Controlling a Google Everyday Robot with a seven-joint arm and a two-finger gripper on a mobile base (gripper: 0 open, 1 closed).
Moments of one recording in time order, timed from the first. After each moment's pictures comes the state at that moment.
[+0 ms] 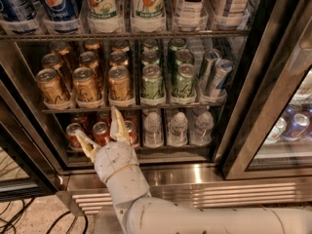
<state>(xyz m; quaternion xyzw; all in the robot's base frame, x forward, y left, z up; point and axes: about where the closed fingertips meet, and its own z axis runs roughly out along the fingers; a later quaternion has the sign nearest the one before) 0.498 0.126 0.820 -0.27 0.58 0.03 0.77</state>
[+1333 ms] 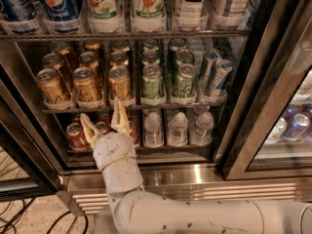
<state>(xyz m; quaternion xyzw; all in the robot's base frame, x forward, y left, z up) 0.526 0.118 0.835 -0.21 0.56 0.00 0.80</state>
